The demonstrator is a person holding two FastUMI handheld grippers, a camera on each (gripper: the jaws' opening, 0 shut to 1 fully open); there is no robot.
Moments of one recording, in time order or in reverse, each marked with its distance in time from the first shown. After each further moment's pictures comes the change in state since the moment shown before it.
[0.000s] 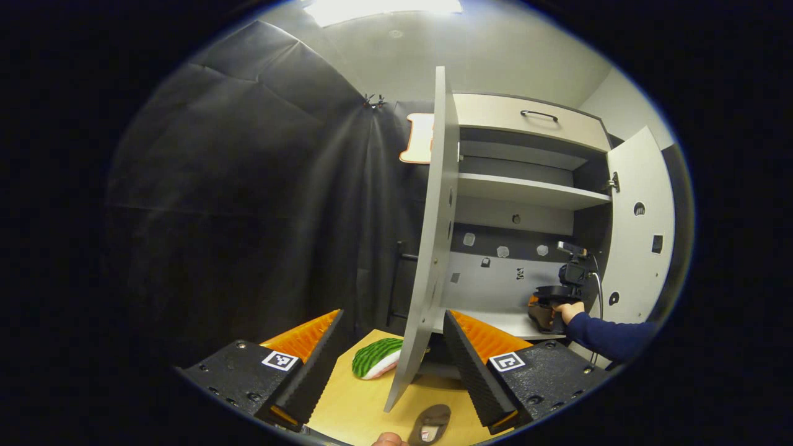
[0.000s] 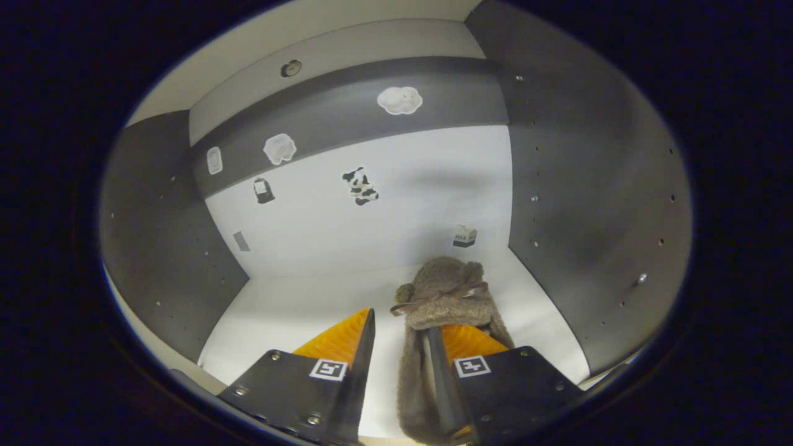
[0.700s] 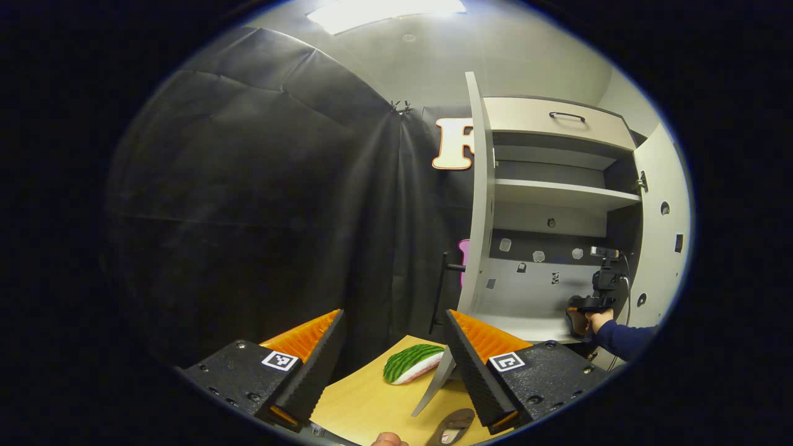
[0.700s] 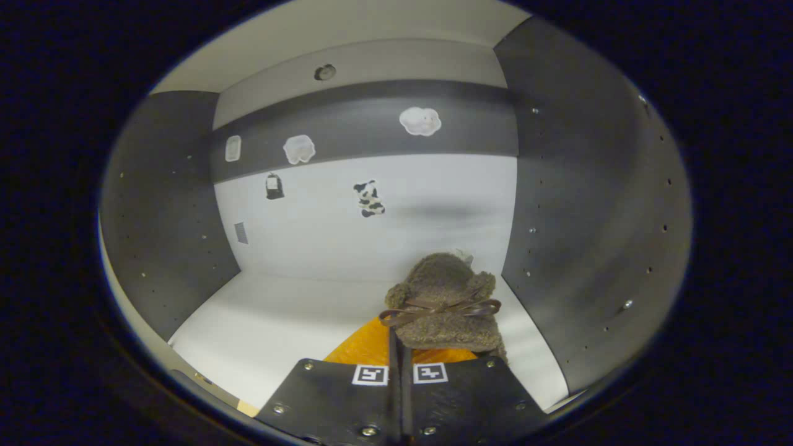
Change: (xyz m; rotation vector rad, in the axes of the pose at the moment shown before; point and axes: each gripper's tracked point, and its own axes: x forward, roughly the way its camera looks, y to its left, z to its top) left arm -0.003 0.045 0.011 0.024 -0.026 0.177; right arm 0.028 -0.010 0.009 -0.059 -0.079 -0.015
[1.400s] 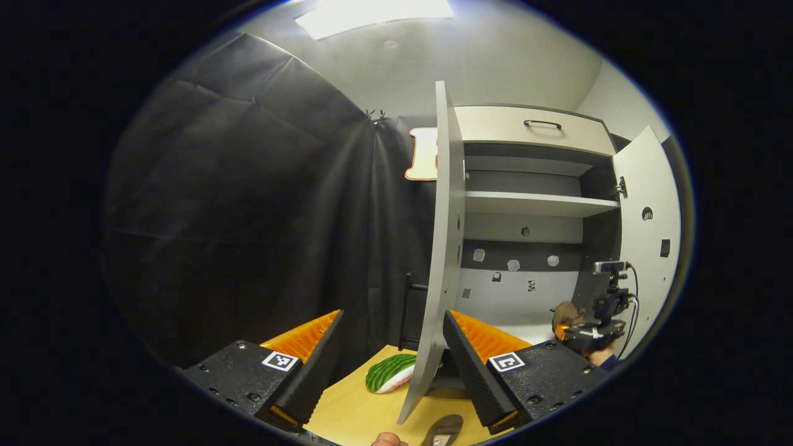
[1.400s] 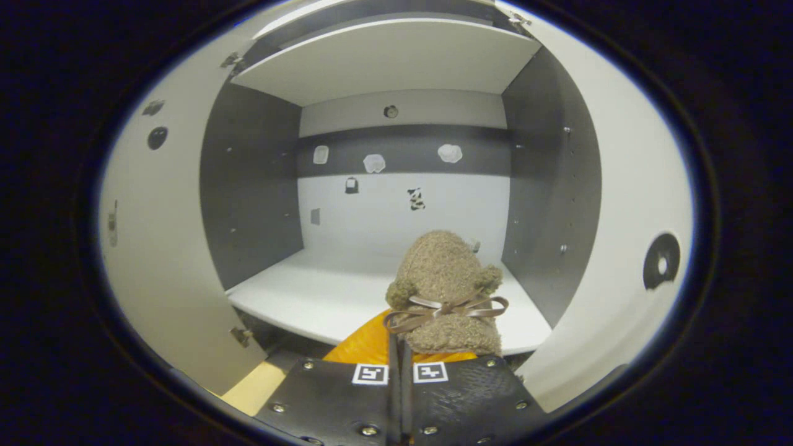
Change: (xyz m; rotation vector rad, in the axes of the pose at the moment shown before) left arm 0.009 -0.034 0.027 0.020 -0.047 -0.108; right arm -0.141 0.018 -0.027 -0.100 -0.151 0.104
